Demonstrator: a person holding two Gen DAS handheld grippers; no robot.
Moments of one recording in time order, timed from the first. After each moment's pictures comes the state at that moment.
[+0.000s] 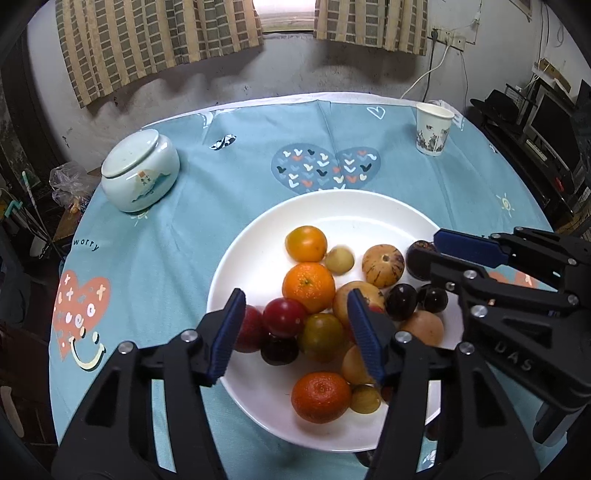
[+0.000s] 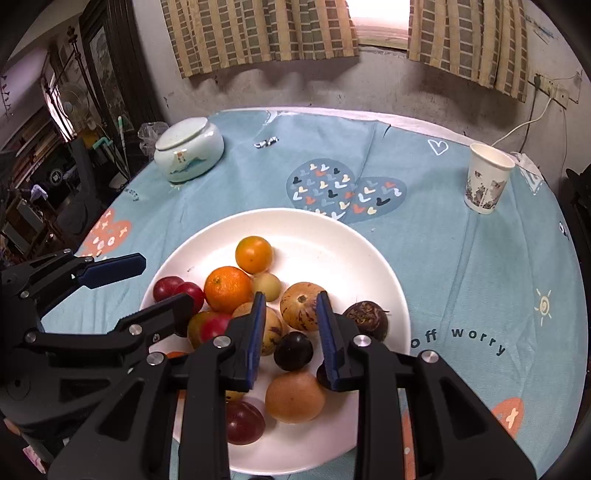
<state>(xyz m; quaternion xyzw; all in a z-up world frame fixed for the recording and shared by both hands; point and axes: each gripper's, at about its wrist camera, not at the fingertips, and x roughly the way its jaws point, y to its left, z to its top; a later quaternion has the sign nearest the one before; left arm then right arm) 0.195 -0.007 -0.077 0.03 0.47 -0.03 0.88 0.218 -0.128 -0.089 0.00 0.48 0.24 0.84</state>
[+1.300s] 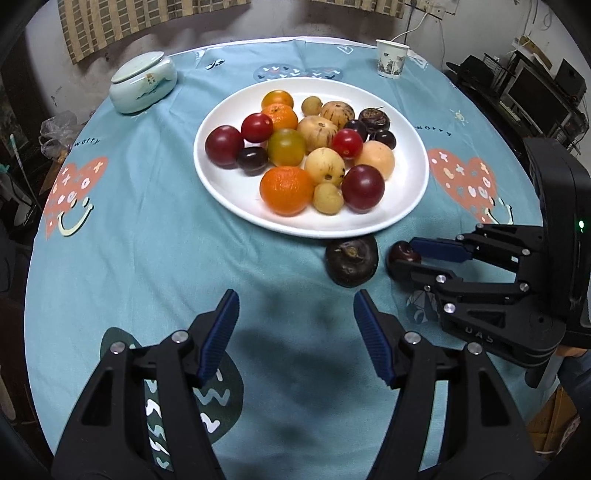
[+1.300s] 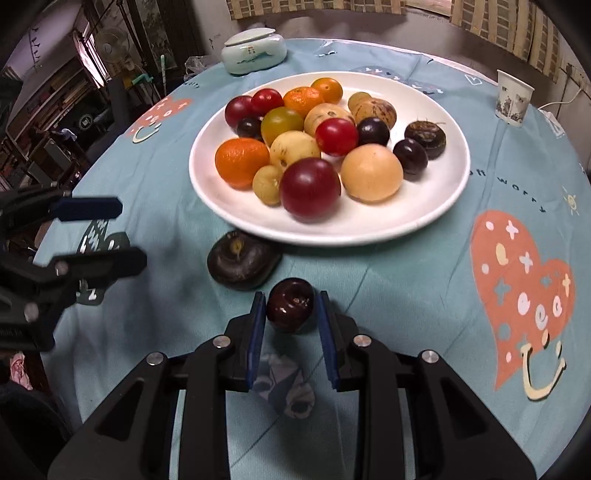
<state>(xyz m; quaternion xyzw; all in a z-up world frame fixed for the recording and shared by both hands) 0.050 -0.001 -0.110 0.01 0.54 -0.07 0.84 0.081 -0.133 -0.145 -0.05 0.53 0.30 0.79</state>
